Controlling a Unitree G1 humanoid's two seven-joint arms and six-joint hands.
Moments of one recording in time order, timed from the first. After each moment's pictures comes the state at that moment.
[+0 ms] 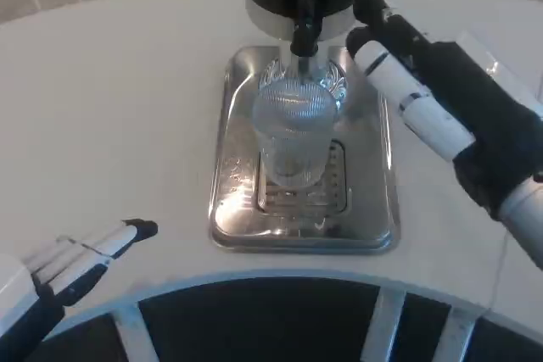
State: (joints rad) left arm 0.07 0.86 0.19 0.41 0.67 -1.14 0.38; right arm -0.48 -0.21 0.02 -0.82 -0.29 0.80 0.44
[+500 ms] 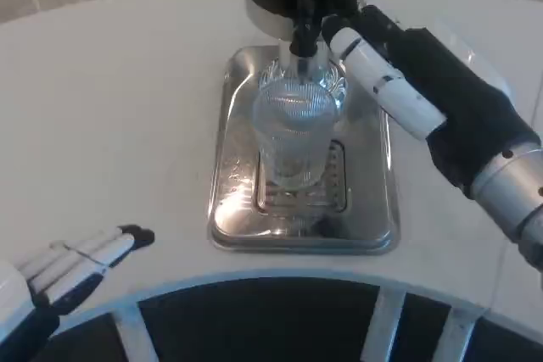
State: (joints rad) left arm 0.11 0.86 0.23 0.37 0.71 -1.14 0.38; right arm -0.56 -0.24 0.07 -0.71 -0.23 0.80 0.38
